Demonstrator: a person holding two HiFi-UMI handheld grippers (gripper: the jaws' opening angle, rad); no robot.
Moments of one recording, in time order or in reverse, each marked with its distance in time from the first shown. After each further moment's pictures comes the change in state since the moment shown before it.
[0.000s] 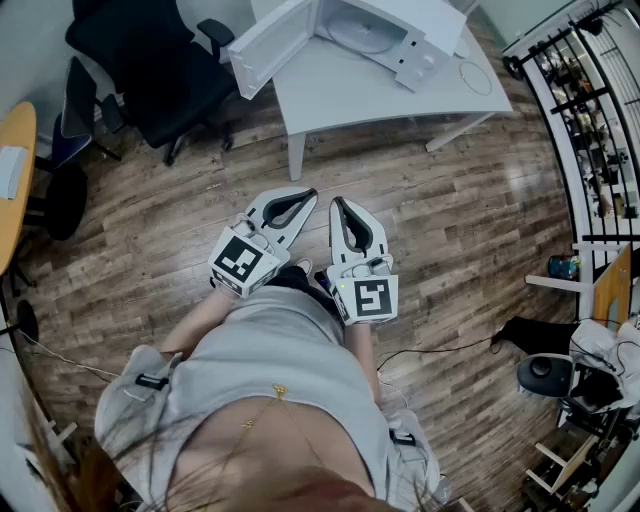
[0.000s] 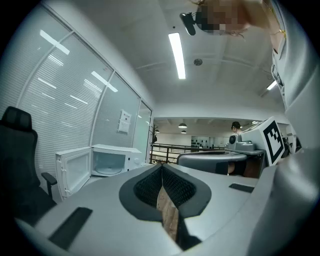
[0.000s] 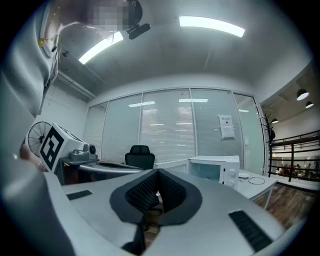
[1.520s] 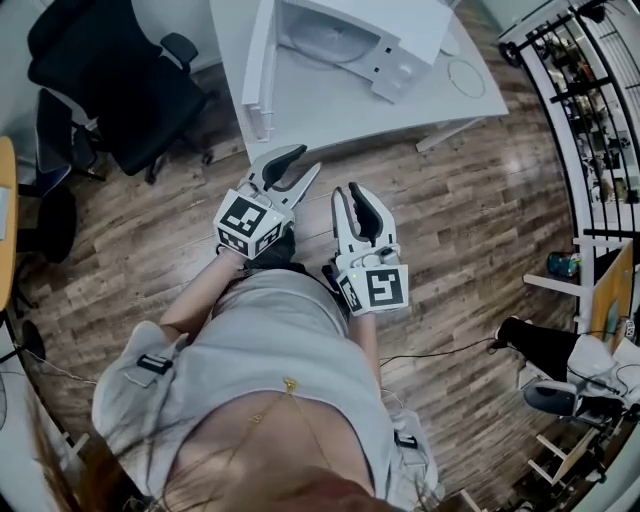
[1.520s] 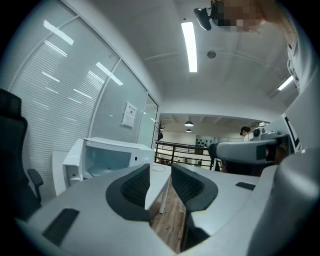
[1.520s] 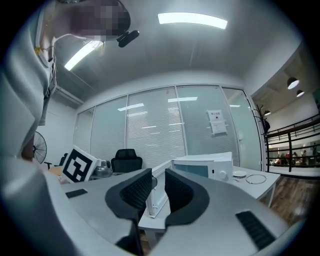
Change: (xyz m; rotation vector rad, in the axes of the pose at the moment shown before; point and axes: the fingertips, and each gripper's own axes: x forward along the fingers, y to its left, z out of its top) left arm 0.180 0.106 -0.014 -0.043 0.018 0.032; right arm 0.078 -0.150 -0.011 0.097 -0.036 -0.045
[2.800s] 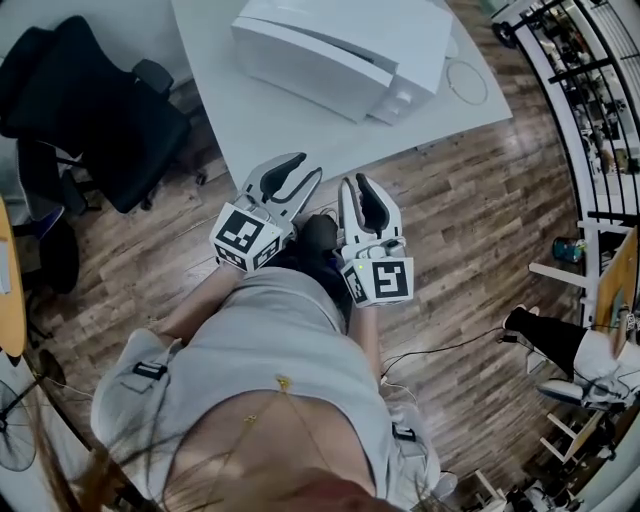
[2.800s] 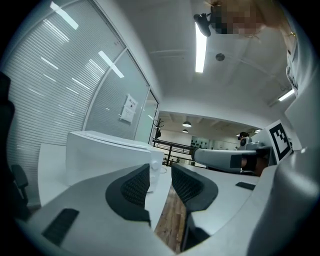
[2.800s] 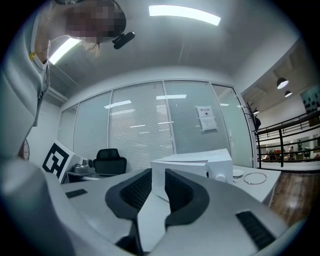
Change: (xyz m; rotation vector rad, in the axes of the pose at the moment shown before) left arm 0.078 0.077 0.009 -0.070 0.032 -0.075; right arm 0.114 -0.082 -0.010 0.048 0.014 -0.123
